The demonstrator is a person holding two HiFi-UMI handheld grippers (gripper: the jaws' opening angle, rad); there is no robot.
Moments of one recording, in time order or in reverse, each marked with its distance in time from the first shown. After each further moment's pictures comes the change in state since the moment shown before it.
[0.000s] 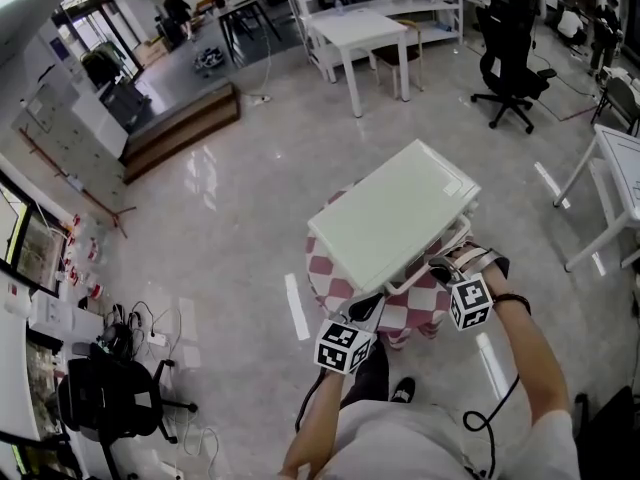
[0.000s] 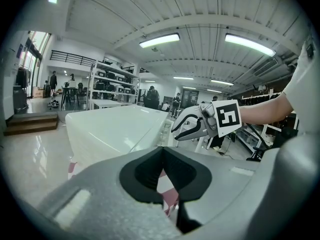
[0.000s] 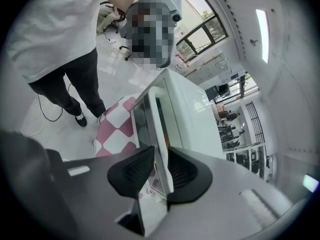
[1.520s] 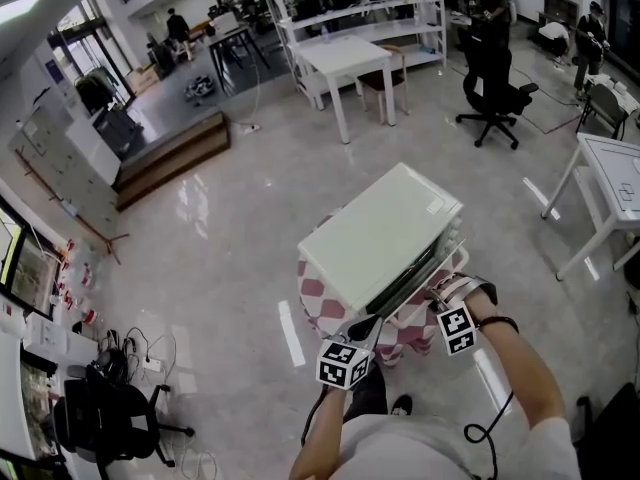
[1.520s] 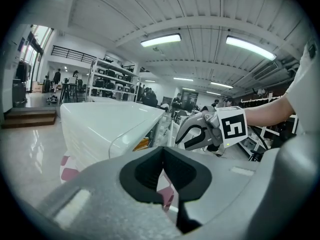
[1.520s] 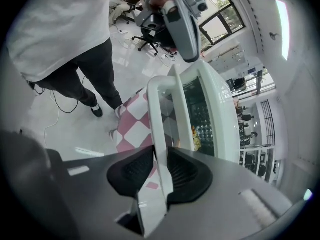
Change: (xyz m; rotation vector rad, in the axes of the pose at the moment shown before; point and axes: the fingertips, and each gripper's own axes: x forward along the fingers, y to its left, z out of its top) left arm 0.010 -0.018 -0.017 -0.034 -0.006 -0.026; right arm 0.007 0.067 -0.016 -0.097 0.123 0.133
